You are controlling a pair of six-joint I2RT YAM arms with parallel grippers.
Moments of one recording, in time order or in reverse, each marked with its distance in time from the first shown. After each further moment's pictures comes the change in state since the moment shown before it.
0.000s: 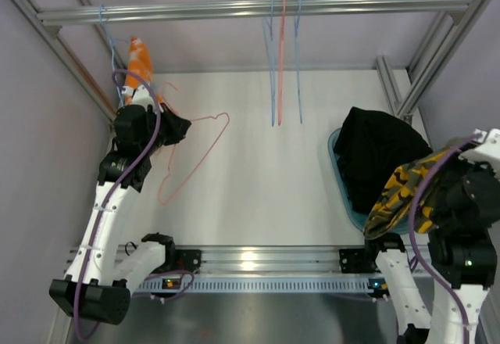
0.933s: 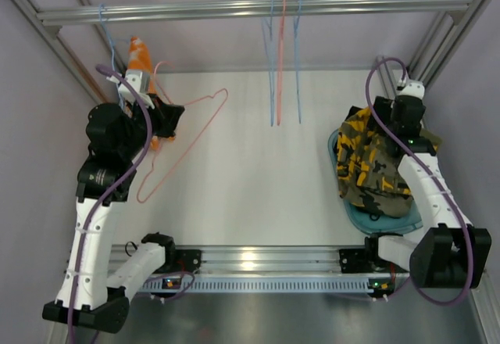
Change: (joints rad) left arm -0.016 -0.089 0.164 -0.046 0.106 0.229; right arm 0.003 0.734 -0.307 0.483 -0.297 0.232
